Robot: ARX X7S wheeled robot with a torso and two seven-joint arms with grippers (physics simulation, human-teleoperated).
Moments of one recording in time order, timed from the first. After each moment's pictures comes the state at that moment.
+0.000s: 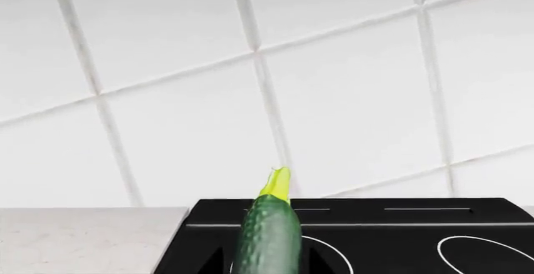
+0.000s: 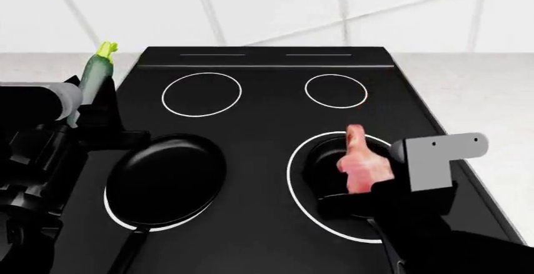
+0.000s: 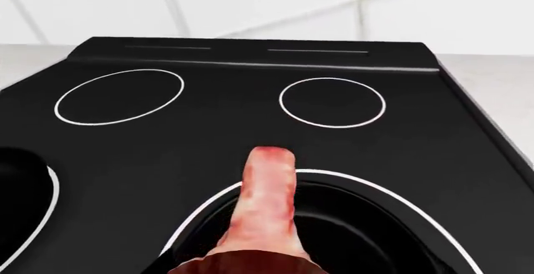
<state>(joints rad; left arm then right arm) -1.22 -1.25 1.34 0.68 -1.26 0.12 -0.99 0.55 0.77 -0.42 -0.68 1.41 0.73 0.92</state>
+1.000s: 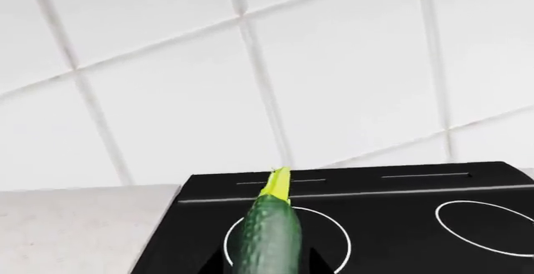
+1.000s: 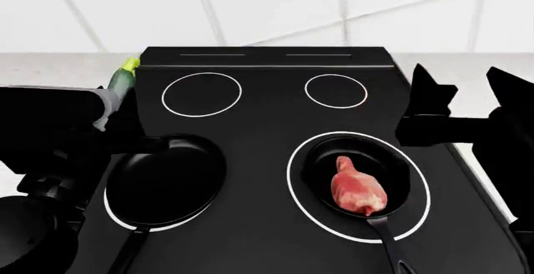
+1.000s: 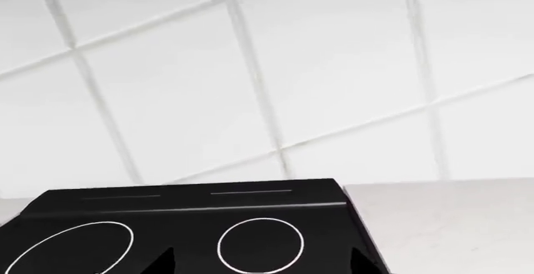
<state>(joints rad) -1.21 -1.17 1.36 0.60 -1.28 0.05 -0.96 0.79 1.00 -0.16 -0.79 1.72 0.69 1.10</state>
